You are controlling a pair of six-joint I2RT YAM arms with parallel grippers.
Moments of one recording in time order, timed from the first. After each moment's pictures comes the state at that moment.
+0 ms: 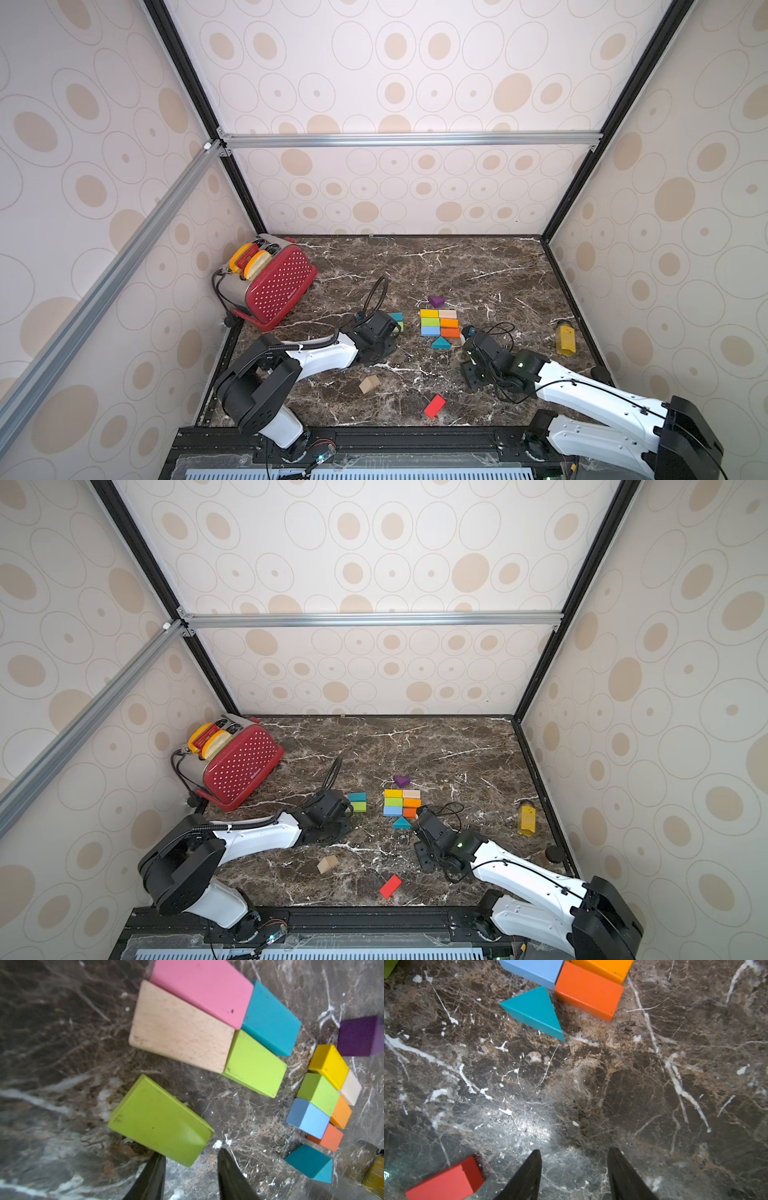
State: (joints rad) left arm -0.75 1.57 0.75 -0.25 -0.10 -1.23; right arm 0.91 1.04 0.55 -0.65 0.20 0.41
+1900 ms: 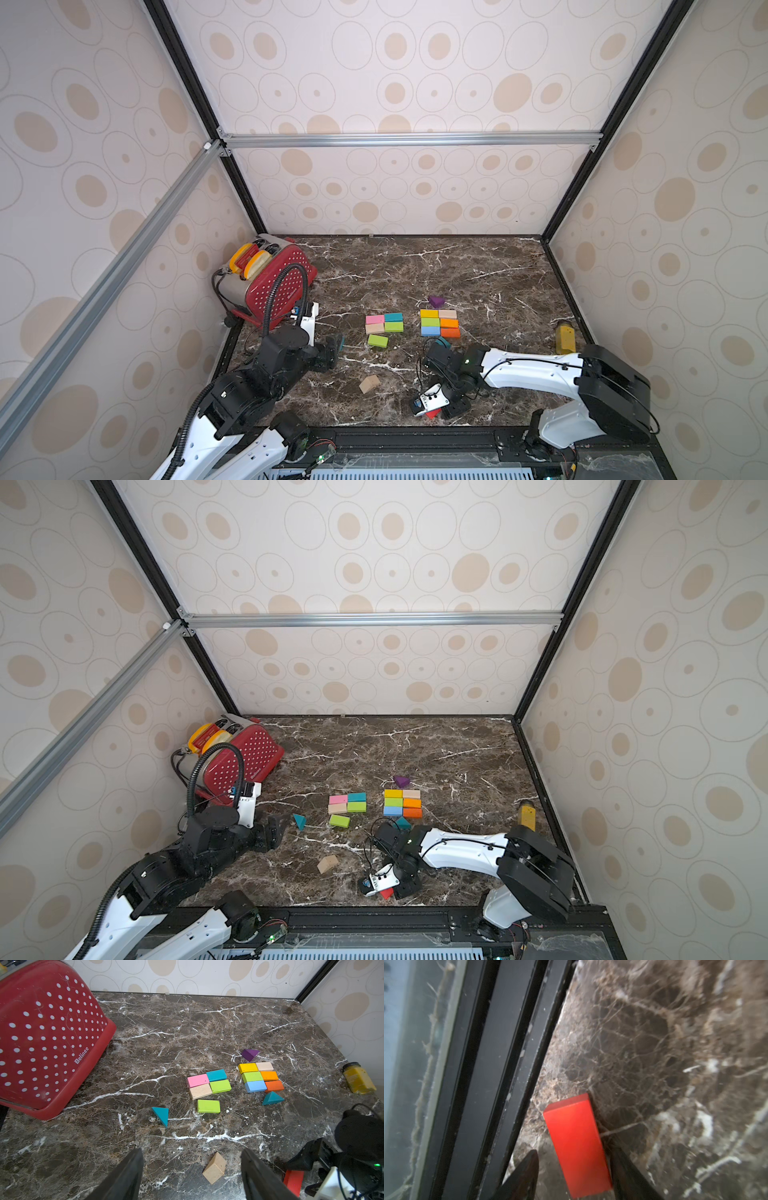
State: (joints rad) left arm -0.67 0.56 0.88 -0.94 -0.29 -0.40; right arm 1.15 1.49 0.75 -0.67 -0.22 -0.91
